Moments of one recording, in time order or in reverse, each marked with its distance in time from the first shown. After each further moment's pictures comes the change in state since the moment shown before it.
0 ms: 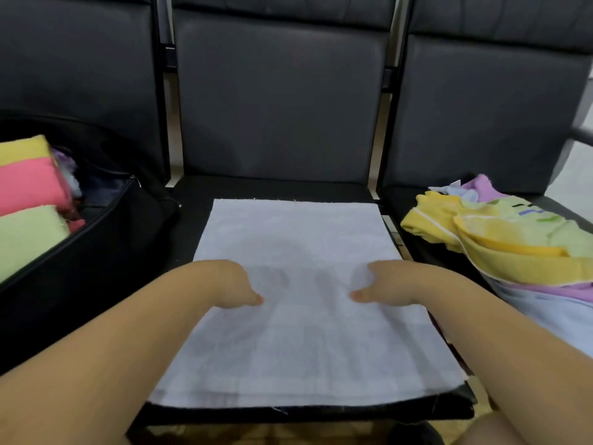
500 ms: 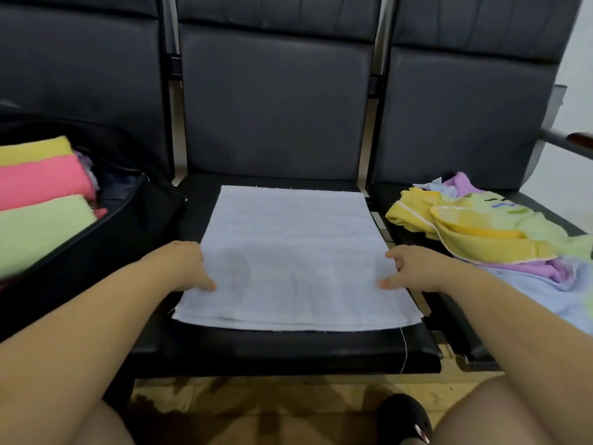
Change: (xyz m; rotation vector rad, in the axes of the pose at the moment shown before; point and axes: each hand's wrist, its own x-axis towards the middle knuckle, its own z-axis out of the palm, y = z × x) left_hand -0.025 -0.061 0.008 -0.113 0.162 -0.098; right_hand -0.043 0.046 0.006 0.280 0.146 0.031
